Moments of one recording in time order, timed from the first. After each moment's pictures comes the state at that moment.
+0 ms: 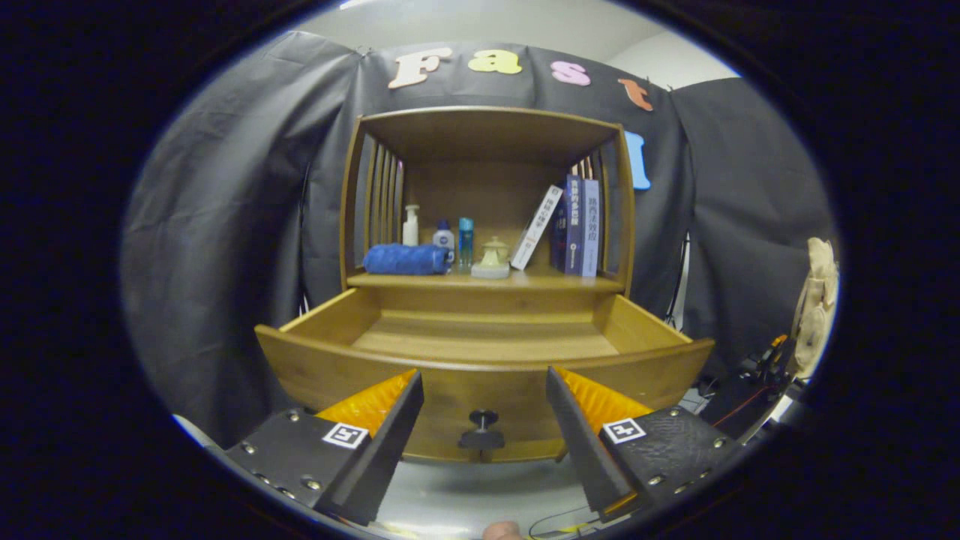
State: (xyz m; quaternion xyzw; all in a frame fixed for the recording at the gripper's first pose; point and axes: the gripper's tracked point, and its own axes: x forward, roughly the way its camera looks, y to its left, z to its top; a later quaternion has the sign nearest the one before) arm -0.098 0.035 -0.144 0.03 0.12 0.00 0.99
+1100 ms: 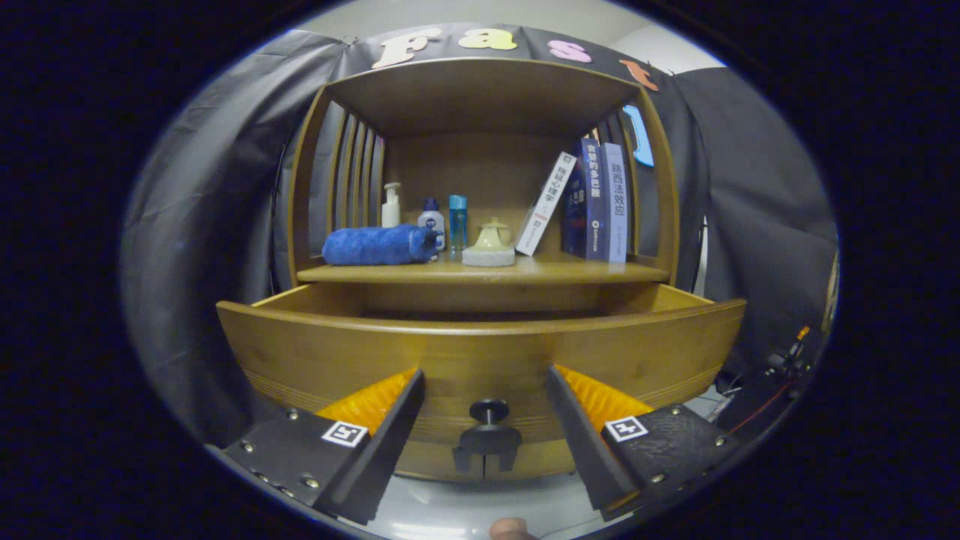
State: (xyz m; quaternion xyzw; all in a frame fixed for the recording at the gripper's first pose) arm 0.052 0.036 -0.187 0.05 0.14 0.00 0.99
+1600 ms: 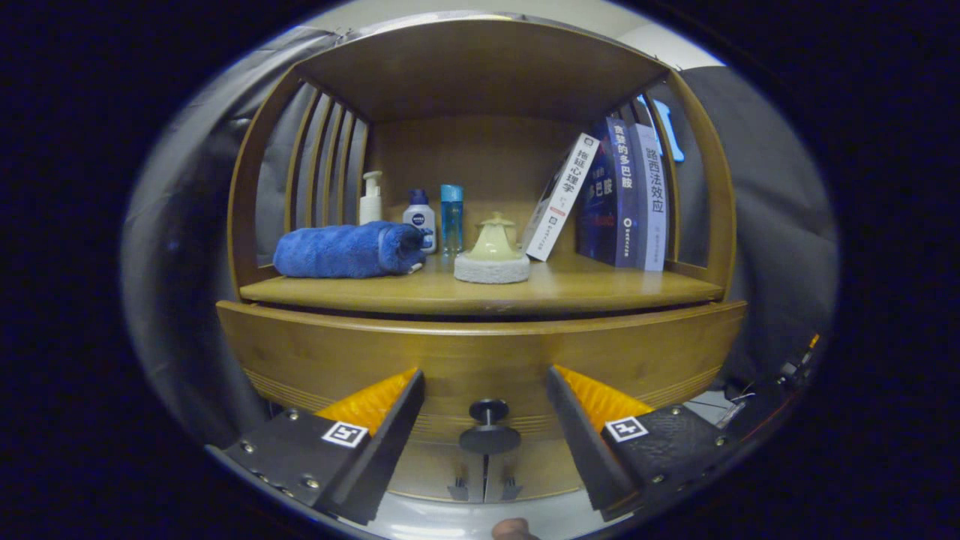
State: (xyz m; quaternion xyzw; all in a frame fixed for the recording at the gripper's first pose) arm 0.144 0.041 -0.189 0.04 0.13 -0.01 0.99
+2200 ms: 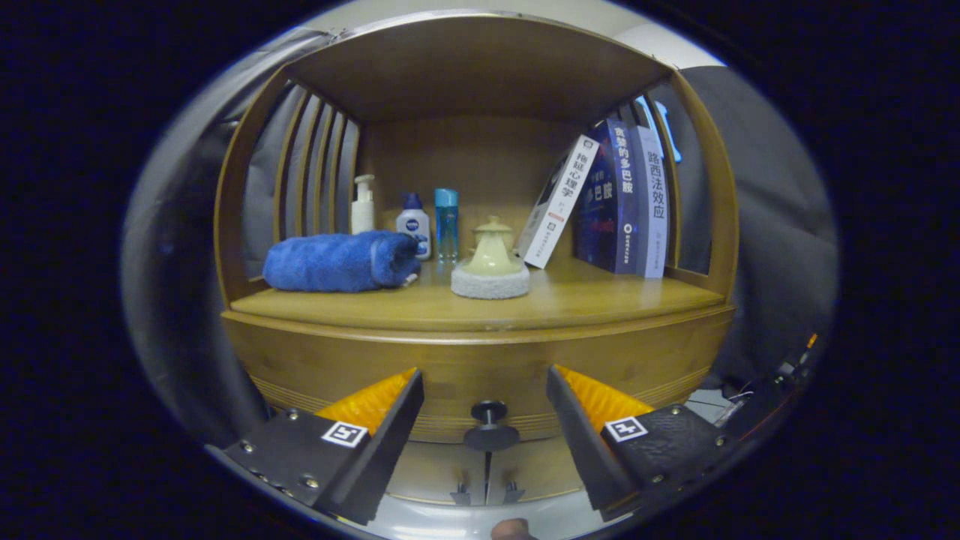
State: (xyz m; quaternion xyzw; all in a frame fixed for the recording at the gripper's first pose) arm 0.139 0.050 -0.161 0.06 0.12 -0.01 0.99
